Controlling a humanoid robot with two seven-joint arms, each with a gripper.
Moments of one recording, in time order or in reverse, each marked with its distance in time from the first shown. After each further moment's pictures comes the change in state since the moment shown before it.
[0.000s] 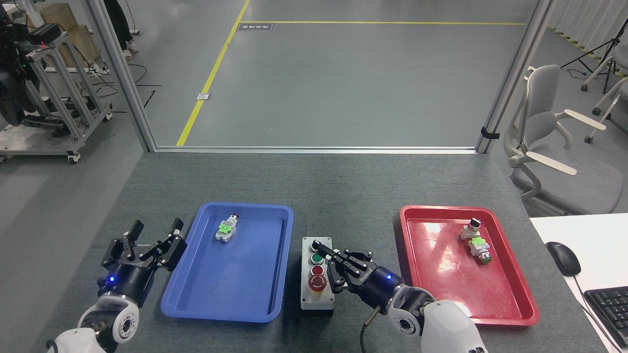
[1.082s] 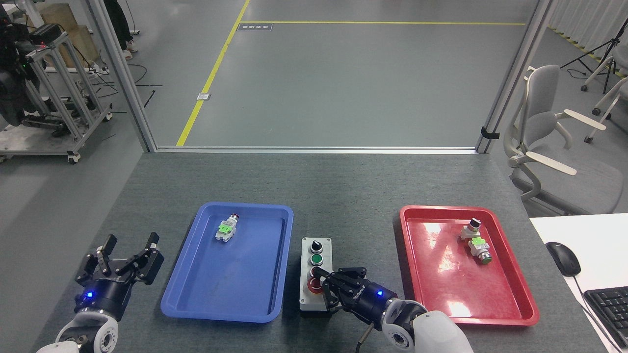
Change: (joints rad) left arm 0.025 0.025 0.051 0.089 -0.074 -0.021 0.088; right arm 0.017 0.030 0.021 0.083 0.133 -0.009 -0.006
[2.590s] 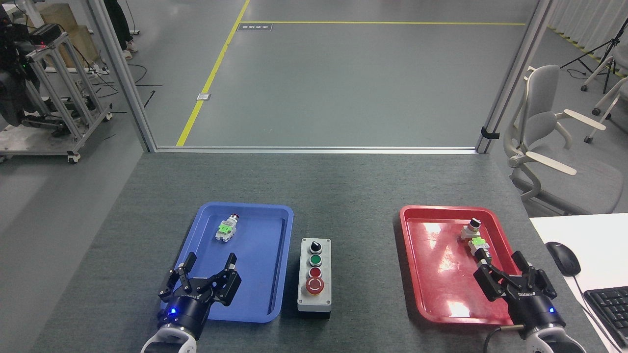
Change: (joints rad) left arm 0.082 -0.314 -0.001 -0.145 -0.245 0.015 -0.142; right arm 0.297 -0.129 -0.853 -0.249 0.005 0.030 0.007
